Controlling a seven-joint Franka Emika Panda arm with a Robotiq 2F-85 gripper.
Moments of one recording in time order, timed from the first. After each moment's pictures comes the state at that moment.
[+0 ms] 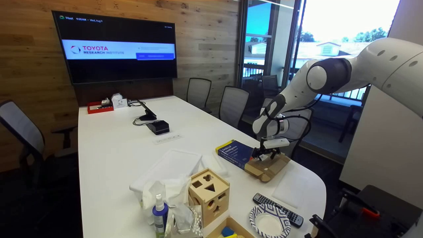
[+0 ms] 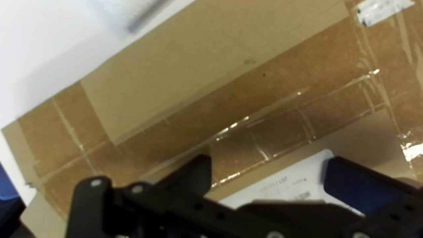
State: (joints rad) arm -0.23 1.11 -0.11 -1.48 0.07 2.52 0.01
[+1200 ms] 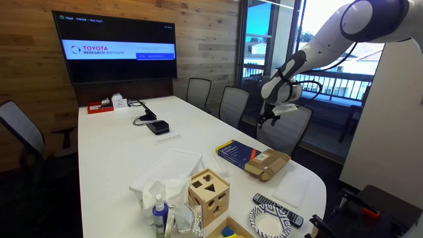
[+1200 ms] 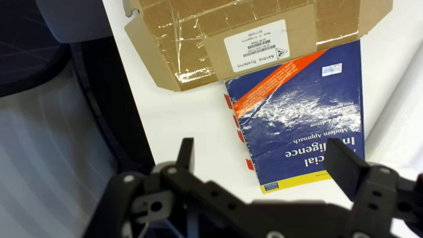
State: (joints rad) arm -0.25 0.63 -0.09 -1.82 0.04 2.68 -0.20
